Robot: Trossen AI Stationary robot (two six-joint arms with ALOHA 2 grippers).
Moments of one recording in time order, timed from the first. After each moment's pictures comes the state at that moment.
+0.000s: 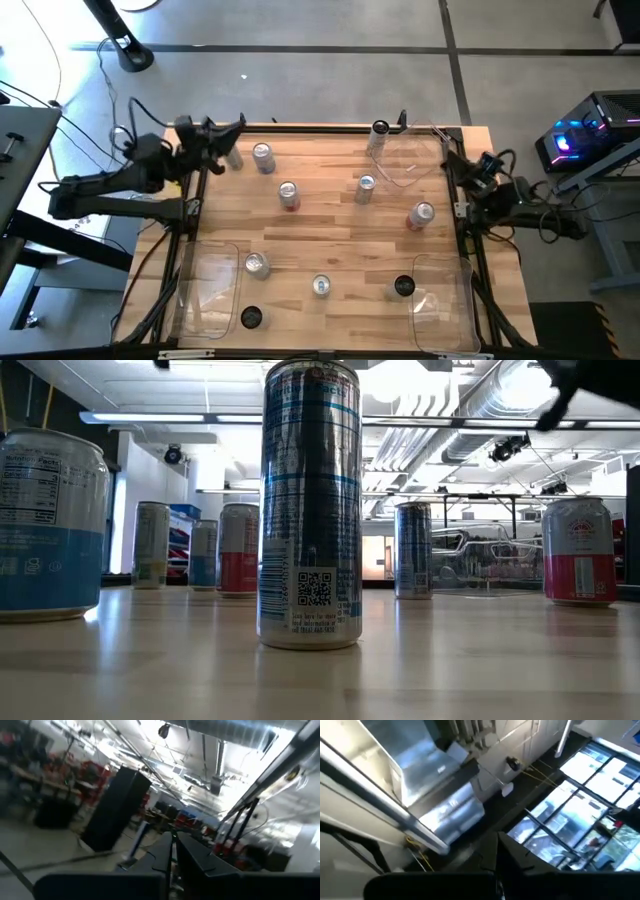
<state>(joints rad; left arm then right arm) 0.16 0.70 0.81 0.23 -0.33 -0.33 -0.11 0.16 0.14 0.73 0.30 0.66</state>
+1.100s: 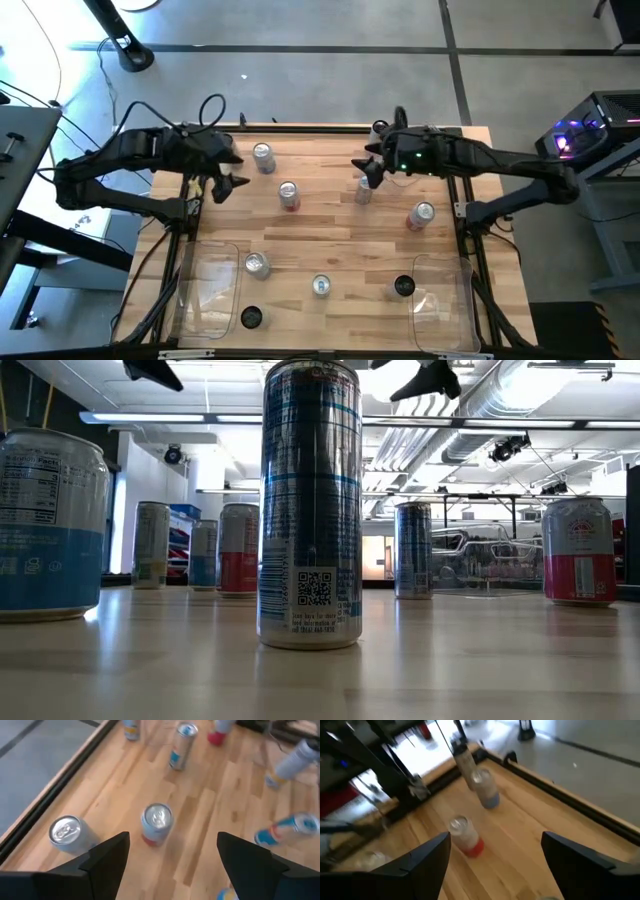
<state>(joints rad) 0.16 0.96 1.30 -1.11 -0.09 -0.21 -0.11 1.27 1.31 -0.58 0.28 0.50</state>
